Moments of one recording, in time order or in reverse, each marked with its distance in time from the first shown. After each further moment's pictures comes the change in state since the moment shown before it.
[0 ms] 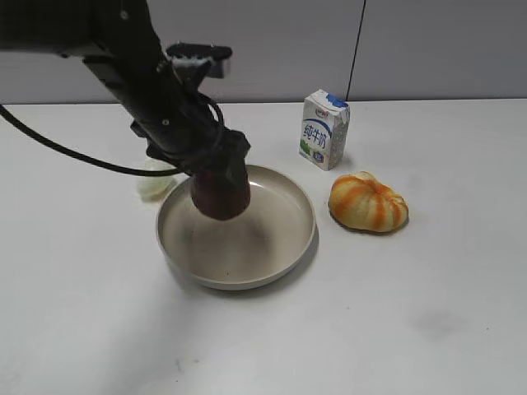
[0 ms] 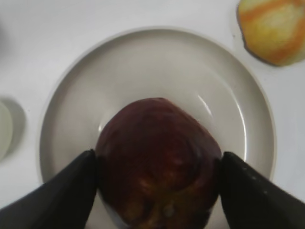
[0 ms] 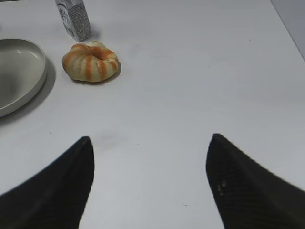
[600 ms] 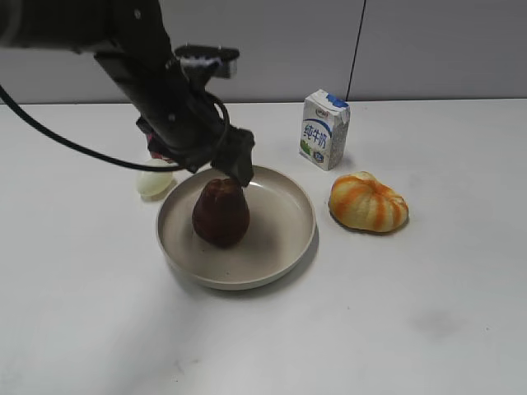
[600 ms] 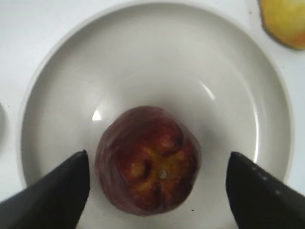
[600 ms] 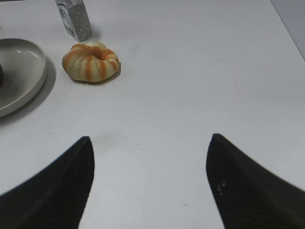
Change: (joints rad) left arm -0.002 0.005 -0.073 0.007 0.073 0.000; right arm 0.000 0.000 0.000 0.000 0.000 -0.001
